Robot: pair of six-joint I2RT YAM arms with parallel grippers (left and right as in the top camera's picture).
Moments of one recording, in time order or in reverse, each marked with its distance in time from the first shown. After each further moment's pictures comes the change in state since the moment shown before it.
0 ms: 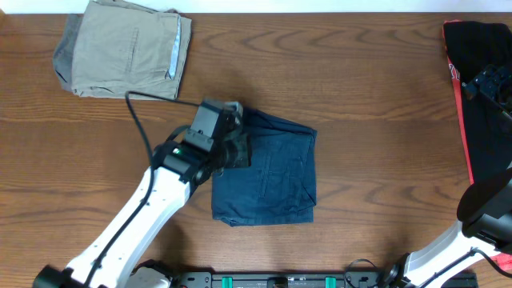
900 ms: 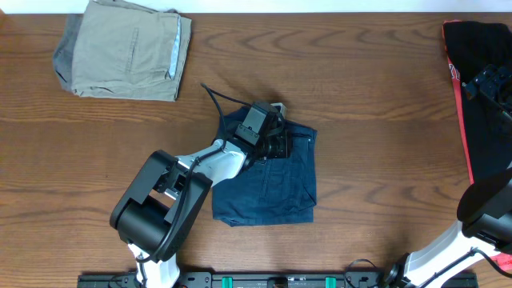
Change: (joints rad) left arm -0.112 0.556 0.001 0.624 0.135 -0.101; right arm 0.000 0.000 0.000 0.000 0.000 0.000
